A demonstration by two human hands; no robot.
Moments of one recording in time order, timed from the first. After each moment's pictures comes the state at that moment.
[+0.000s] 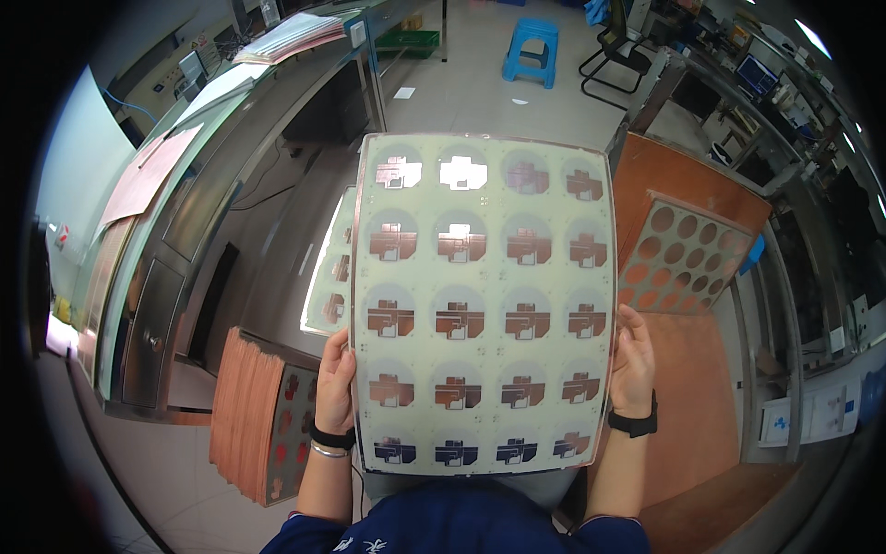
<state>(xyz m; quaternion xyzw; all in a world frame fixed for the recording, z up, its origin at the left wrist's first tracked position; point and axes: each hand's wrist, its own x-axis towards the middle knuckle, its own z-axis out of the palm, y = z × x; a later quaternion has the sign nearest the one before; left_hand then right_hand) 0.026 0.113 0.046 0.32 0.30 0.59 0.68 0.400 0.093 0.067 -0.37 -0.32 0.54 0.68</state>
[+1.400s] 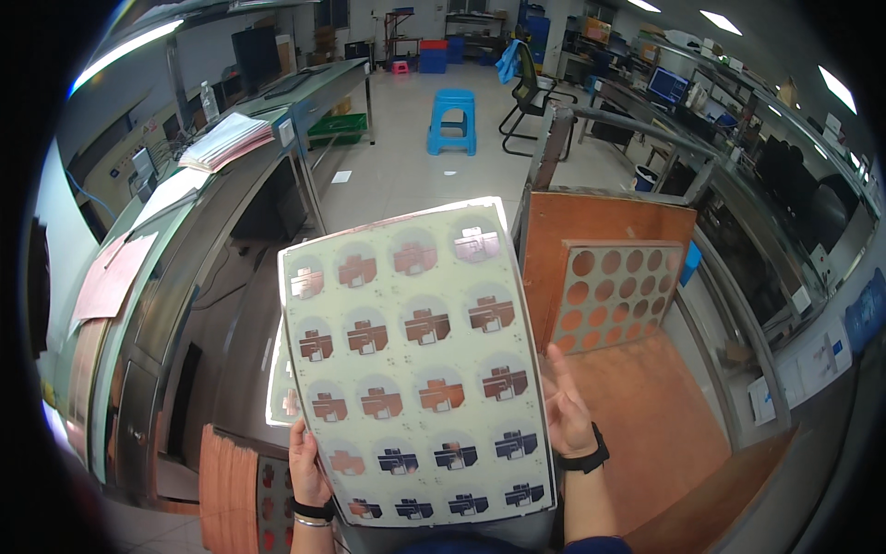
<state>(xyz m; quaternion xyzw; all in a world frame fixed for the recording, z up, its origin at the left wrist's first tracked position) 0.035 0.110 0.029 0.25 0.32 0.63 0.66 0.394 0.077 0.095 -0.24 -0.31 0.60 0.70</state>
